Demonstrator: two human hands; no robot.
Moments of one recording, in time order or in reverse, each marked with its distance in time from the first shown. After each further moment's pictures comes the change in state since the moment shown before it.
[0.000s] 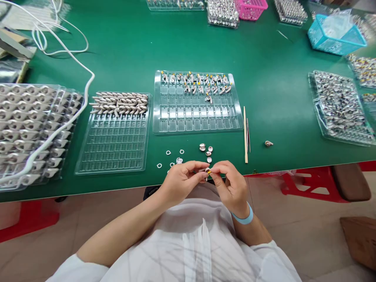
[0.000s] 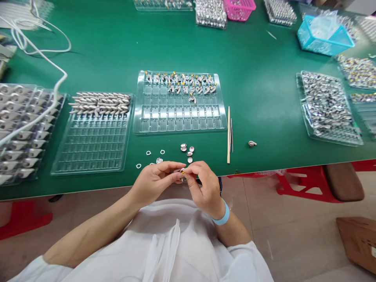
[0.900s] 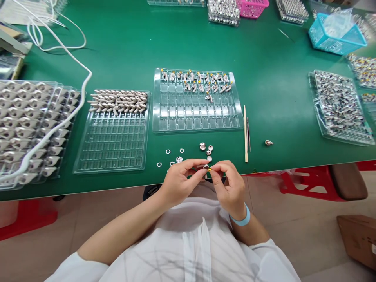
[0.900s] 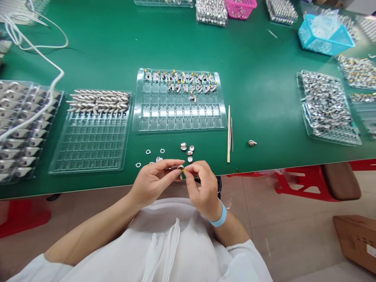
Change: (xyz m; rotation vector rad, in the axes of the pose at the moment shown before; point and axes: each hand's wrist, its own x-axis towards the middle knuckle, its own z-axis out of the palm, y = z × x) left_hand -0.002 -0.005 0.003 -0.072 0.073 0.083; right_hand -0.004 -0.005 0.009 -0.049 0.073 0.078
